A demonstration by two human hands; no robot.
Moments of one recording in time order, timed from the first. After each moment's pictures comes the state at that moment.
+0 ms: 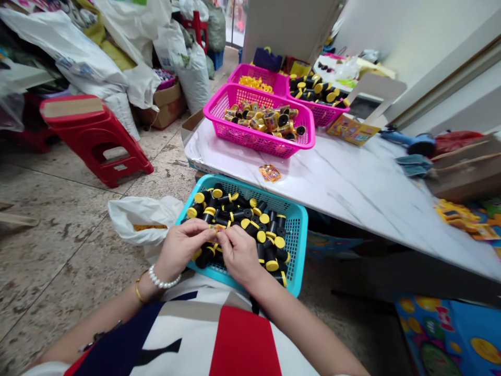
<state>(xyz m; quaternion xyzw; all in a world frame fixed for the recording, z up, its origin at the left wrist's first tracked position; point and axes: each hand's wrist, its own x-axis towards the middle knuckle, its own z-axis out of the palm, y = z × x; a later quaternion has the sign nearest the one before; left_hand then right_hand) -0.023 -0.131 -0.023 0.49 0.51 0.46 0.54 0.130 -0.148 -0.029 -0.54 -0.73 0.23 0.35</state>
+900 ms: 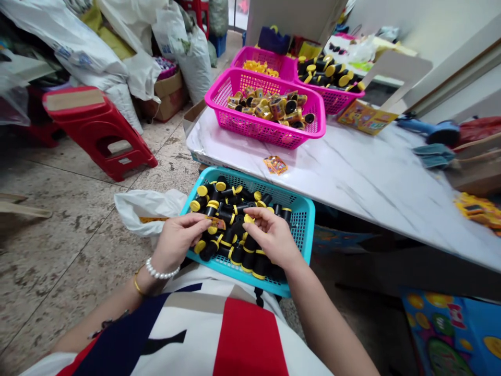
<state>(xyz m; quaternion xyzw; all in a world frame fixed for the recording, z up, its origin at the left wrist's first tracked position) -0.035 -0.132 -0.027 0.45 0.55 0.44 0.55 0.183 -0.130 -0.010 -0.58 -0.58 0.45 0.35</state>
